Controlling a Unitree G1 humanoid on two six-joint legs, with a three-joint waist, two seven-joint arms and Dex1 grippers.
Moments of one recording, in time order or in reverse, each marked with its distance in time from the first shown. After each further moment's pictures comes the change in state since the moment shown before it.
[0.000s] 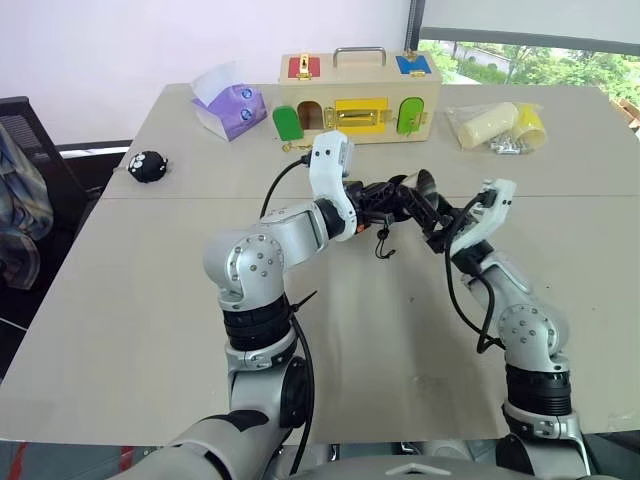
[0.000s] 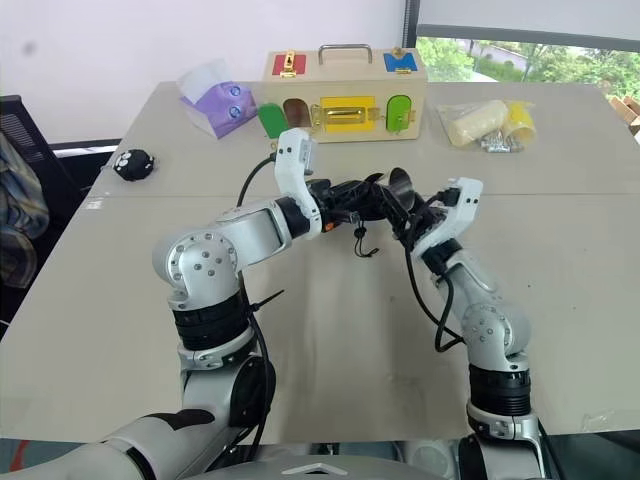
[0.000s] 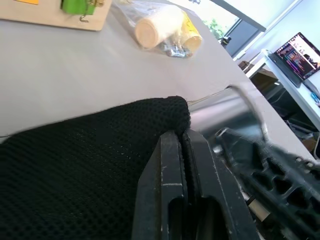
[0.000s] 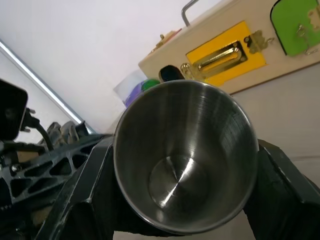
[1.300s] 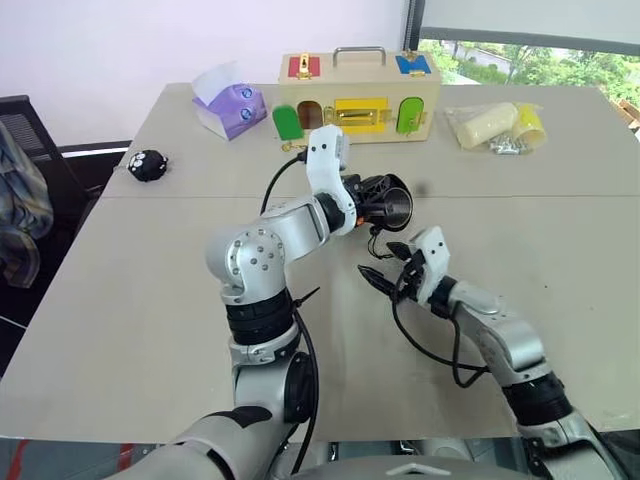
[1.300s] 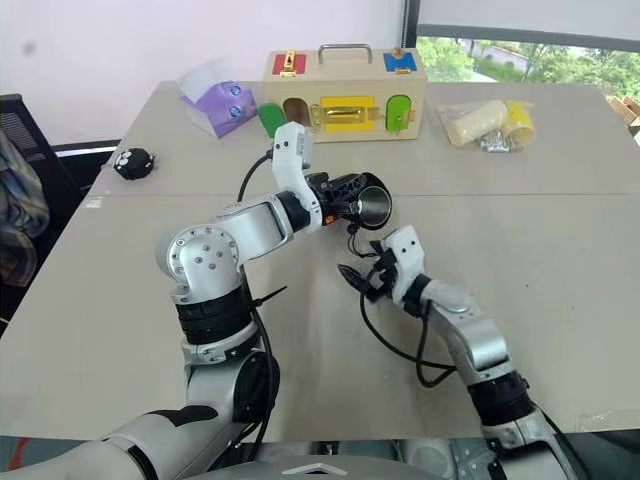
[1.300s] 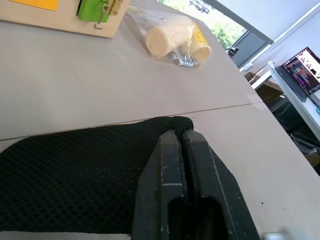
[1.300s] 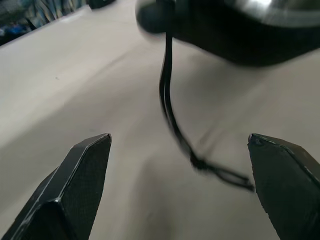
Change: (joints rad) left arm -0.029 -0.028 0.036 0.038 -0.013 -0.019 0.065; right arm 0.038 -0.155 0.317 0.229 -0.432 -0.194 0.298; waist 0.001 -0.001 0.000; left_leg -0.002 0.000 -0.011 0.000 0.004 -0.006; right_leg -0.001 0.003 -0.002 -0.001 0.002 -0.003
